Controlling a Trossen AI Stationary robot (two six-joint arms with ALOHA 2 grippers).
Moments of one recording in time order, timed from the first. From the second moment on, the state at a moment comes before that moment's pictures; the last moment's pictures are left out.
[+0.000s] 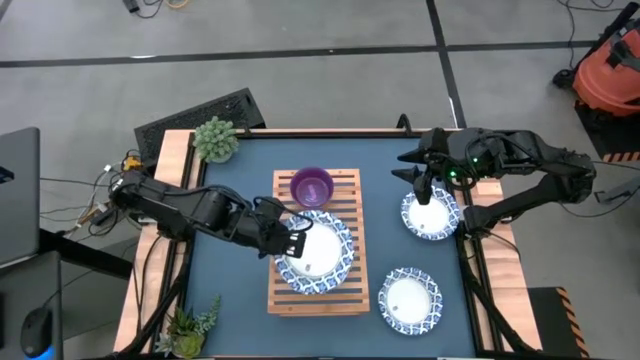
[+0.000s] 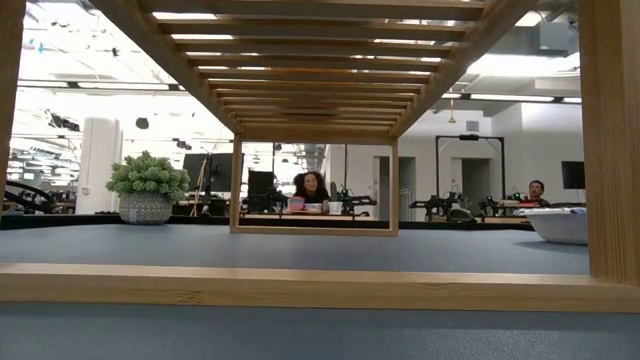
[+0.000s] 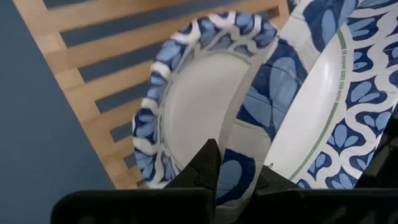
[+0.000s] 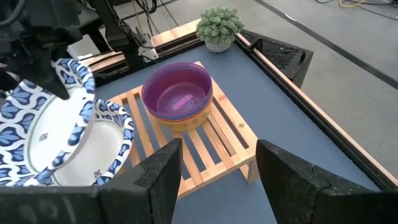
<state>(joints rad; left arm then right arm) -0.35 1.61 1.78 -1.14 -0.22 -1.58 0.05 1.10 1.55 -1.02 0.32 0.38</state>
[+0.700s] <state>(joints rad) -0.34 1.62 1.78 -1.11 -0.27 -1.49 0.05 1.10 1.55 -1.04 0.32 0.38</state>
